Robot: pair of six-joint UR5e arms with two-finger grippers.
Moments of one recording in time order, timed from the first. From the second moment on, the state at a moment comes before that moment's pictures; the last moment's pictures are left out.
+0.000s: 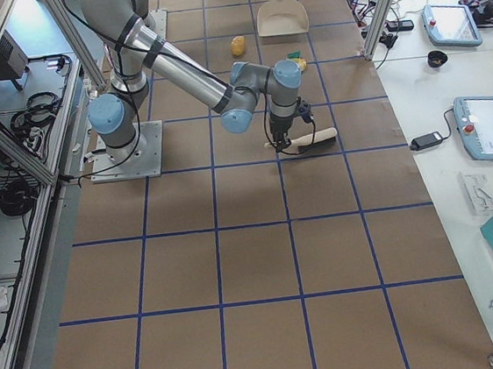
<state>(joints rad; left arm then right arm) -1.50 -2.14 -1.36 -1.27 1.82 -1.50 1.21 -1.23 1.87 -2.19 -1.67 -0.58</state>
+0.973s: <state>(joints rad) -1.60 -2.25 -1.23 -1.30 1.86 -1.61 1.30 -1.29 1.86 -2.12 -1.55 -0.34</state>
